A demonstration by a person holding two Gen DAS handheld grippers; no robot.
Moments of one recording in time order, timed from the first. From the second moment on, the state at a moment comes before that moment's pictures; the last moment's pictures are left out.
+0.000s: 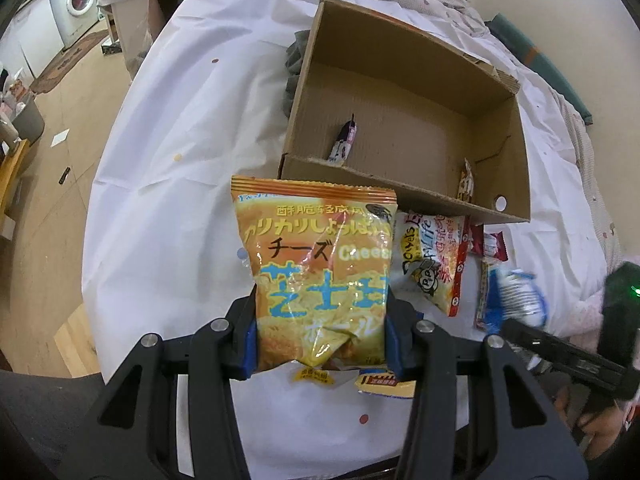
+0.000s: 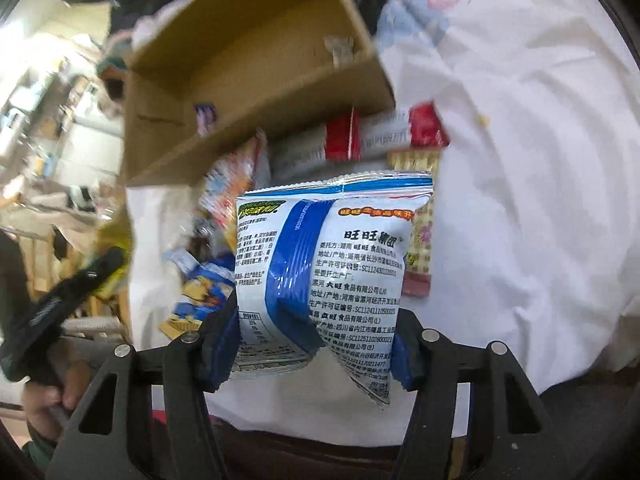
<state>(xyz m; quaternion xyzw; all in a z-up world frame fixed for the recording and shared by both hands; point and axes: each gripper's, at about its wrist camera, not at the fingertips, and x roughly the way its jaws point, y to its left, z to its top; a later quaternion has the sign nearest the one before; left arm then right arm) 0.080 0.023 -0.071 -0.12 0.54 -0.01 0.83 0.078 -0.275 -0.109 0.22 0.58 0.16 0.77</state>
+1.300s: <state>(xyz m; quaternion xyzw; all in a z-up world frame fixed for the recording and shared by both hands) 0.165 0.008 0.020 -0.06 0.44 -0.01 0.90 0.164 -0.273 0.010 0.22 0.40 0.18 0.87</state>
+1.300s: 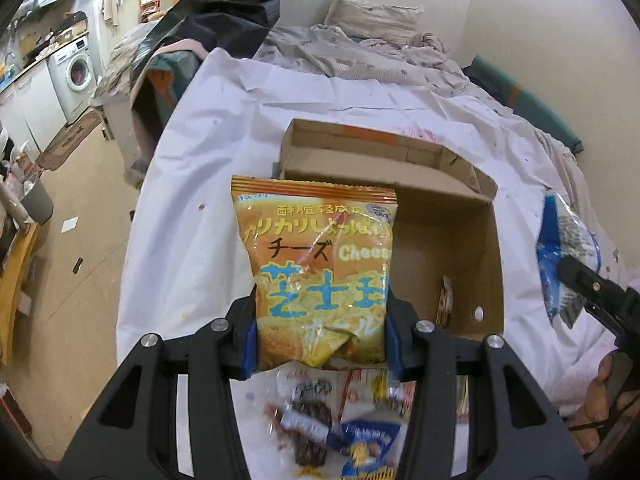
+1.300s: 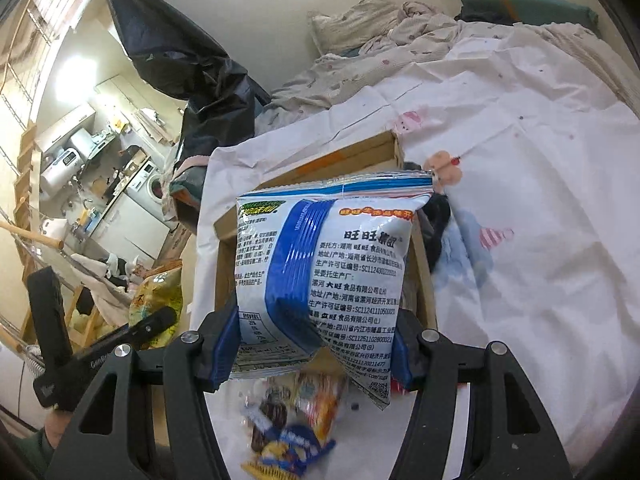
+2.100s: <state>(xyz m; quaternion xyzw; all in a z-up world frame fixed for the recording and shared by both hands) 0.211 -0.006 -0.043 -0.04 0.45 -0.04 0.89 0.229 -0.231 -0.070 0.15 0.51 0.17 0.83</state>
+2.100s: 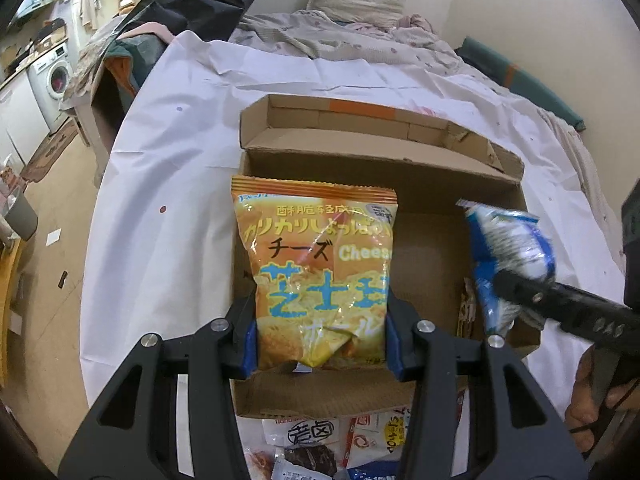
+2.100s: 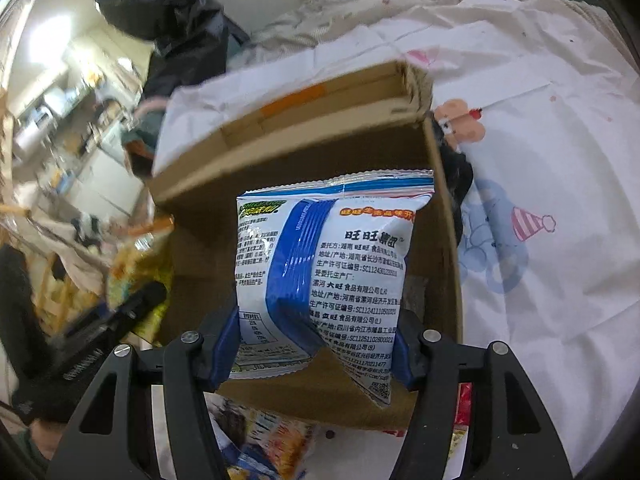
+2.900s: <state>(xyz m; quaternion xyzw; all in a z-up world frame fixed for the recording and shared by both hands) 0.206 -0.009 -0.057 -0.04 0.48 -0.02 0.88 0.229 -0.224 -0.077 0.13 0.52 0.17 0.82</state>
